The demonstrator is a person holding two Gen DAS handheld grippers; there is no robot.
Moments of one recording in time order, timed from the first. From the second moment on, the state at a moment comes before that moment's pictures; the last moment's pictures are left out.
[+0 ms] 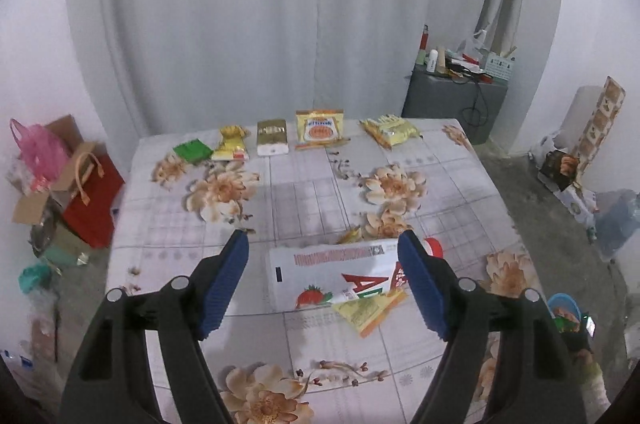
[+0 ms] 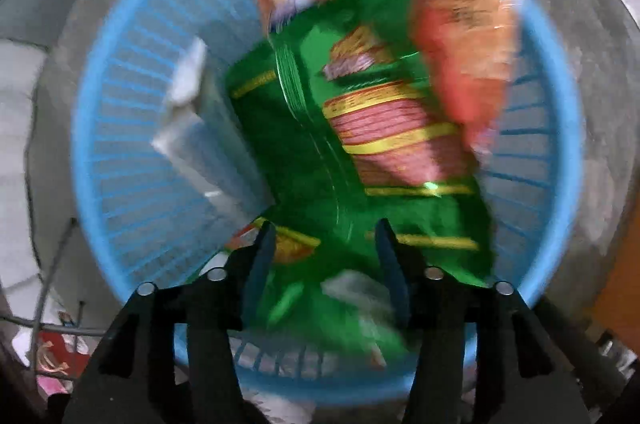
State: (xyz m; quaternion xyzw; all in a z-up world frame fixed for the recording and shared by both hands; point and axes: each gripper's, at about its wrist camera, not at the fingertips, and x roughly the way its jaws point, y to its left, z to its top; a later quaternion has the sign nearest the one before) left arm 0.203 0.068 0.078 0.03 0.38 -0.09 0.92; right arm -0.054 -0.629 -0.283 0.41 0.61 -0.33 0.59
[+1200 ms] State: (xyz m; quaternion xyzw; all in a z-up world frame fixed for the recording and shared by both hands) left arm 0.197 0.079 -0.014 -0.14 0.43 -0.42 0.78; right arm 0.185 -0.290 0.021 0.34 0.51 0.12 0.78
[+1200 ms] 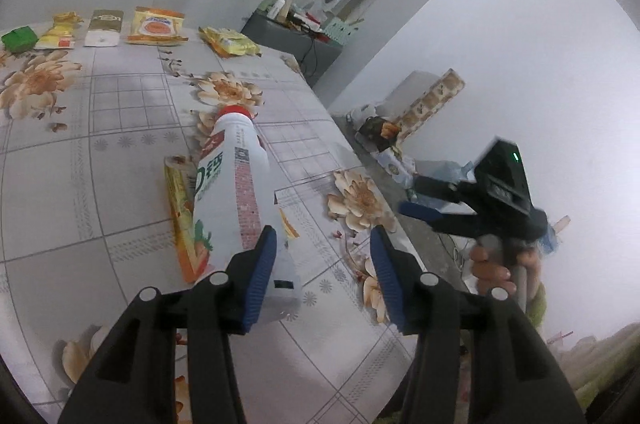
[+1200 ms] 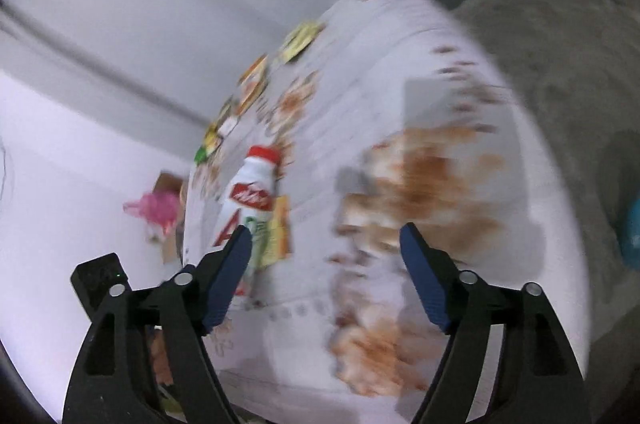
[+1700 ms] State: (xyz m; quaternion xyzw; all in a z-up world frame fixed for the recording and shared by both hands) left arm 0.195 0.100 -0.031 -0.19 0.43 -0.41 0.78; right arm 0.272 -0.162 0.003 0.21 0.62 0.17 0.73
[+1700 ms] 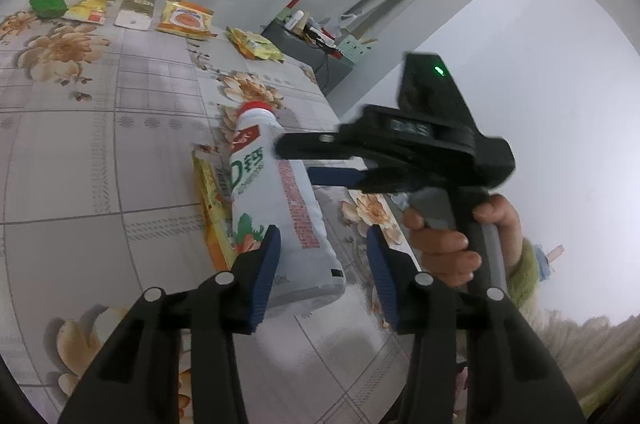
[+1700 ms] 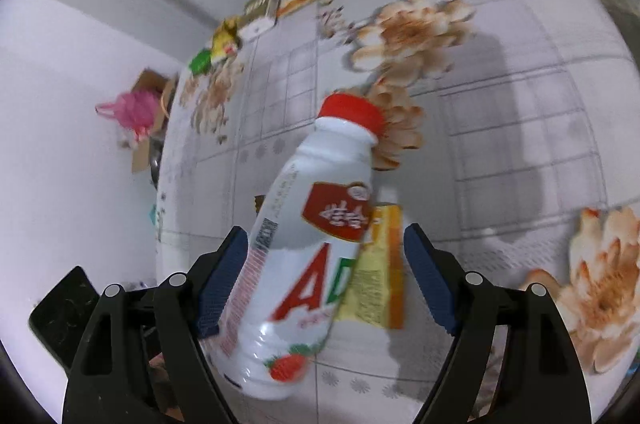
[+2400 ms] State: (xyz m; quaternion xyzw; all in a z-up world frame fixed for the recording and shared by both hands) left arm 0.191 0.073 -0.028 -0.15 0.41 -0.42 0.80; right arm 0.279 -0.141 -0.015 0.22 0.64 0.21 0.71
